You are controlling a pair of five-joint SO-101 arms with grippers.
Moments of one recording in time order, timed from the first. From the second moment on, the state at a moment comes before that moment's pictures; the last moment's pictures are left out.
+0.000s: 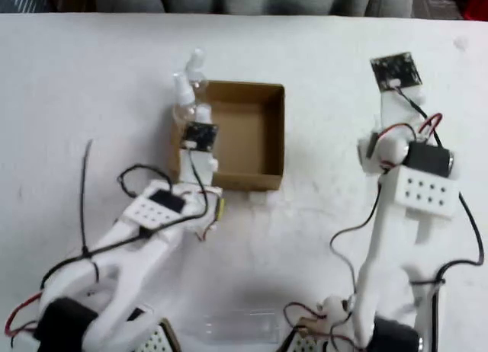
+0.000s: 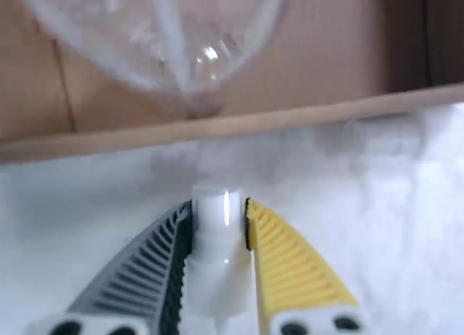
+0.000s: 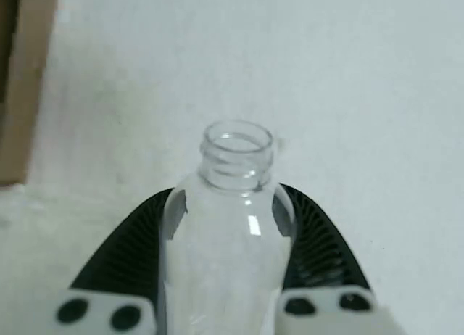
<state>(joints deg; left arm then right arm) 19.7 -20.3 58.9 37.7 17.6 11.5 -26.9 22.2 67.0 22.9</state>
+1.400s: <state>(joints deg) -19.3 -88.0 68.5 36.6 17.6 -49.1 -102.5 90.8 22.2 0.9</state>
